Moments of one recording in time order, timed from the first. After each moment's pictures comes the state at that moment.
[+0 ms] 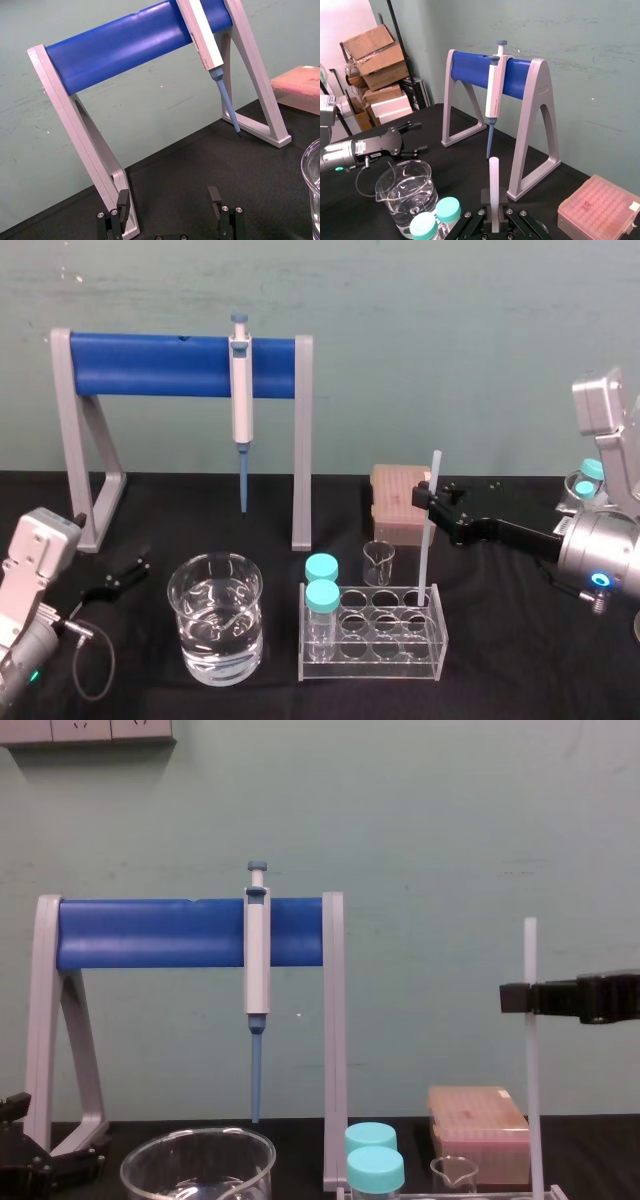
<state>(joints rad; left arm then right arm) -0.20 0.60 0.45 -1.41 -0.25 -0.12 0.03 0.42 0.71 -0.49 -1.59 0.78 0.24 0.50</state>
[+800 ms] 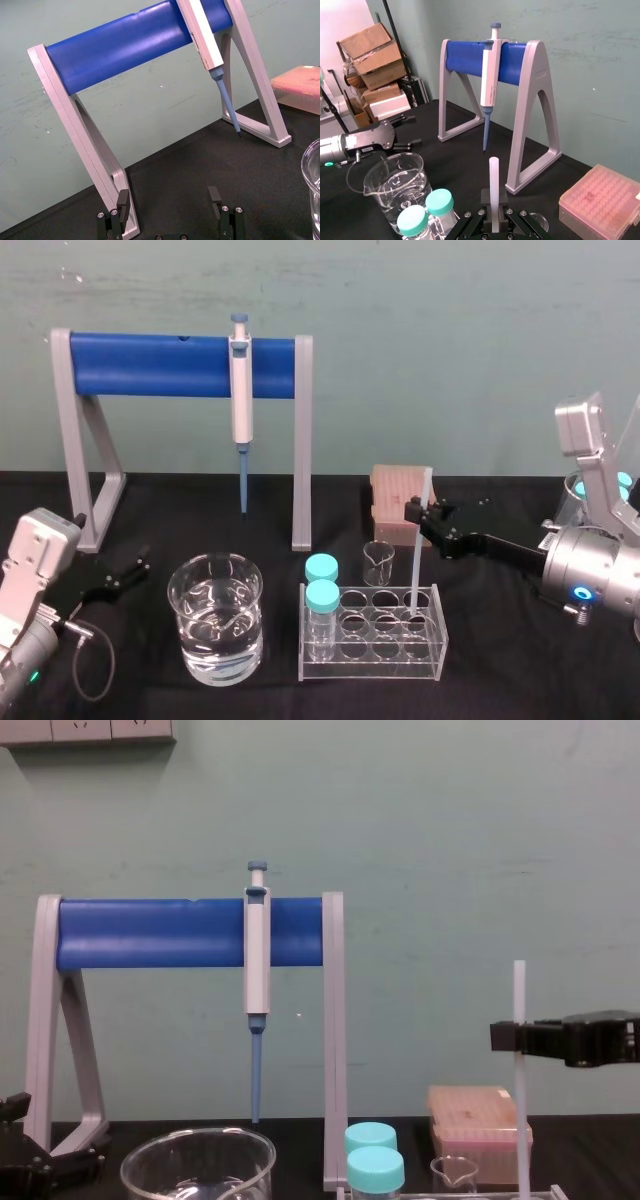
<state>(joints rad) -0.20 0.60 0.45 -1.41 -0.25 -0.12 0.03 0.42 0.65 -0.50 -1.48 0.73 0.20 0.54</state>
